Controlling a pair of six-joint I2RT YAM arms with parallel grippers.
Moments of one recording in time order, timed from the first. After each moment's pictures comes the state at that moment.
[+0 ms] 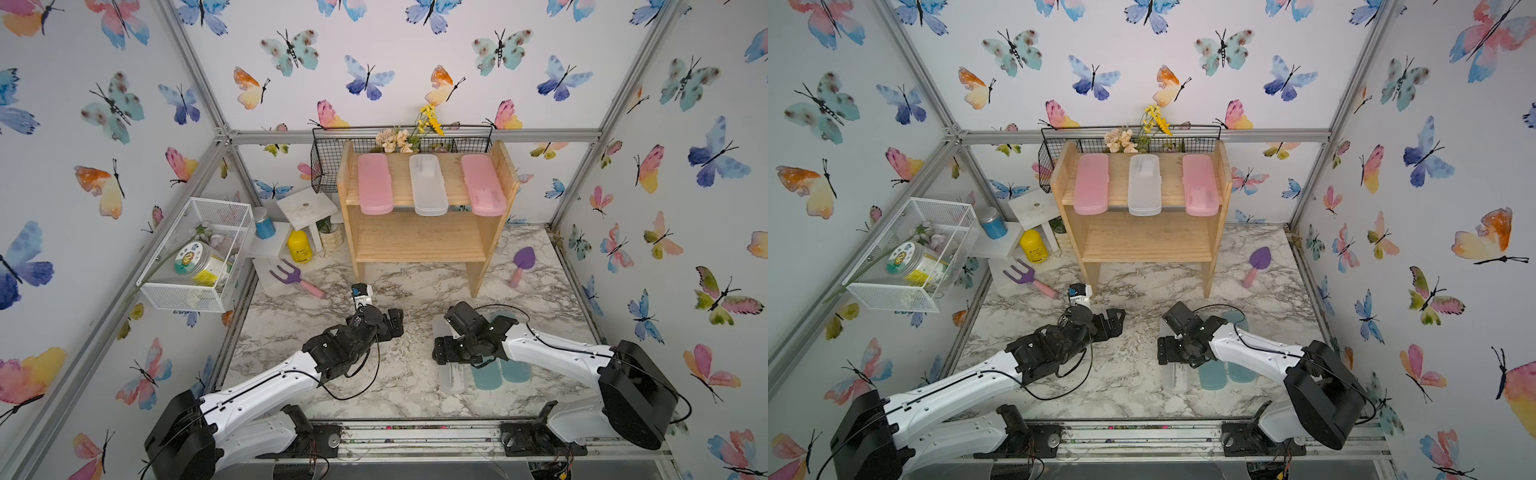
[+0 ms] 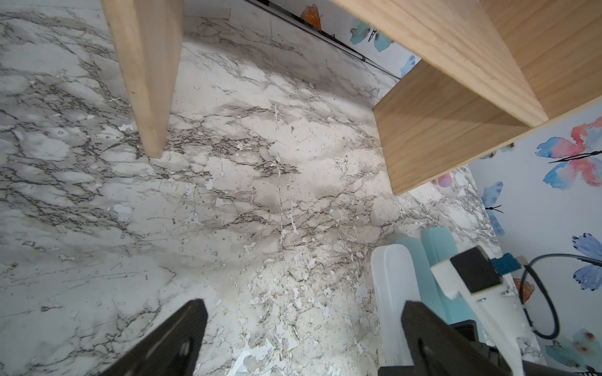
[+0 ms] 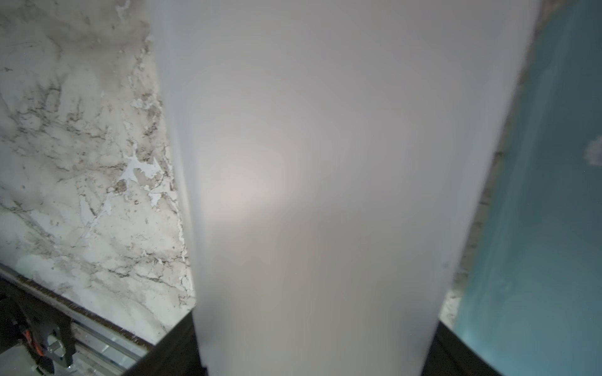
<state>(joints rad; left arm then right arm) -0.88 1.08 0.66 -0.18 -0.31 -0.81 0.82 1.43 0.79 -0.56 -0.08 0.69</state>
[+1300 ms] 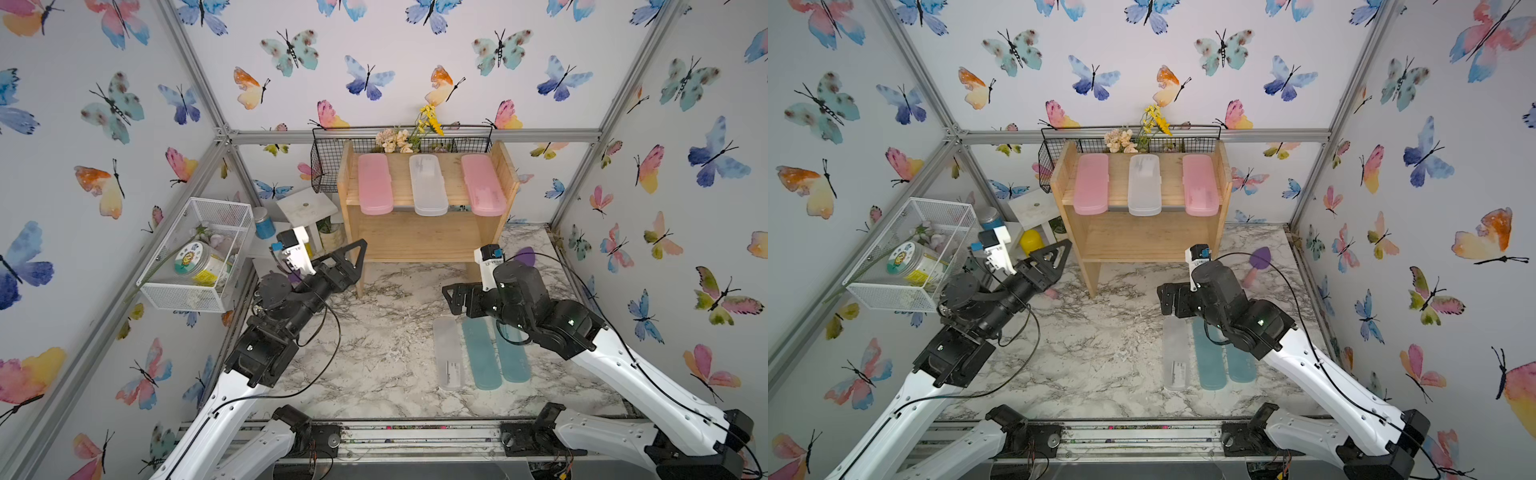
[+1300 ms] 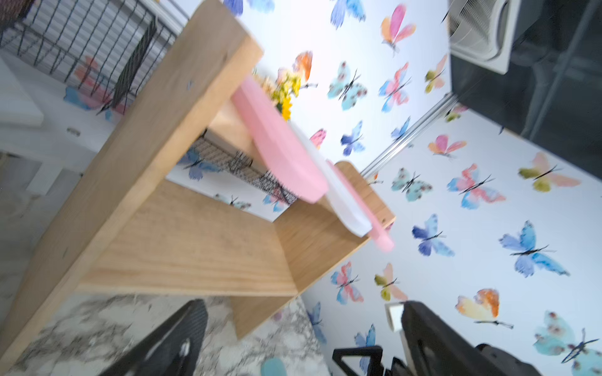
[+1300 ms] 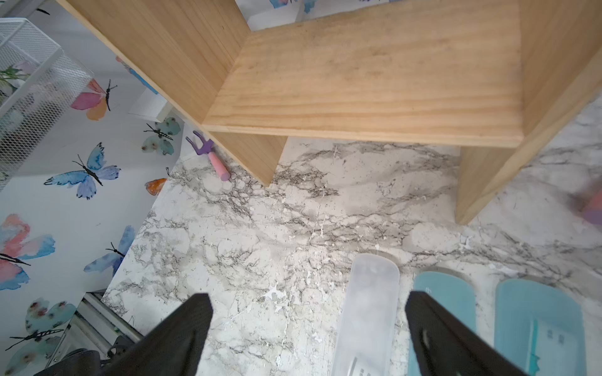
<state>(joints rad) -0.46 0.82 0.99 -0.03 0.14 -0.86 0.82 1.10 1.23 -0.71 0.17 0.50</state>
